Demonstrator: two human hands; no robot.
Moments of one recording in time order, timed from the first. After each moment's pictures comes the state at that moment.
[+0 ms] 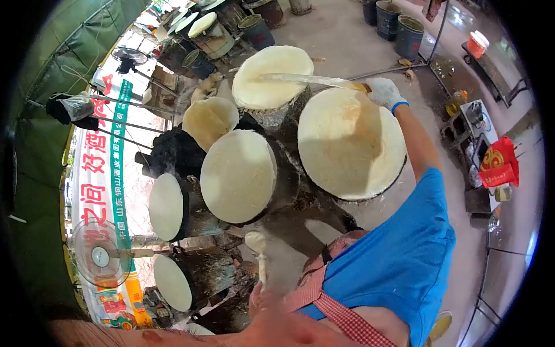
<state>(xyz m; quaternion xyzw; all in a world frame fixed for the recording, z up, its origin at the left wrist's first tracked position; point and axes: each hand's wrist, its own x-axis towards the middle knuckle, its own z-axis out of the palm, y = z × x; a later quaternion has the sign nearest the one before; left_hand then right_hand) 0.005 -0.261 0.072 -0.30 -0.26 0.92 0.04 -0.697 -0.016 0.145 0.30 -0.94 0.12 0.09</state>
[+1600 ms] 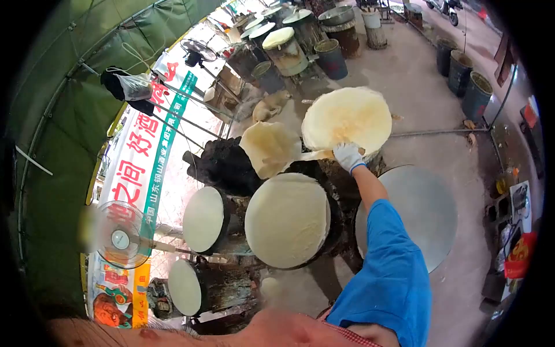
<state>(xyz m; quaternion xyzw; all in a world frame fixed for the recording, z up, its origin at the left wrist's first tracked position) -0.054 -0.293 0.065 -0.37 -0.17 0.91 -0.05 -0.727 -0.387 0.013 0.48 -0.86 0.03 0.16</state>
